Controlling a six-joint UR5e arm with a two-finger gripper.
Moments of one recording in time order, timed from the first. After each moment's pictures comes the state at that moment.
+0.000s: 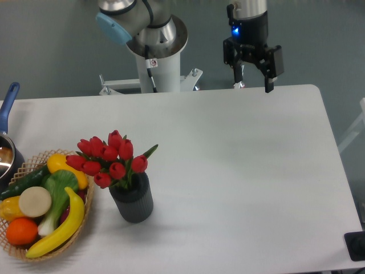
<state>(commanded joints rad) 2.84 -1.39 -1.94 -0.91 1.37 1.63</state>
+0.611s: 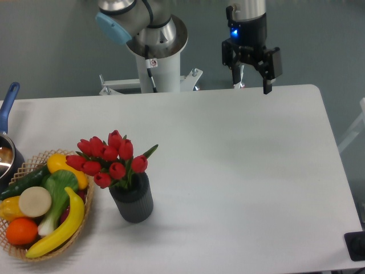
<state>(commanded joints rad) 2.84 -1.39 -1.96 -0.92 1.36 1.62</state>
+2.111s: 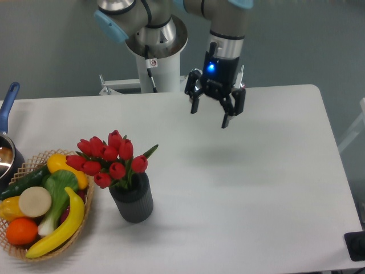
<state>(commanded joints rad) 2.76 -1.48 -2.11 -0.83 1.00 1.39</state>
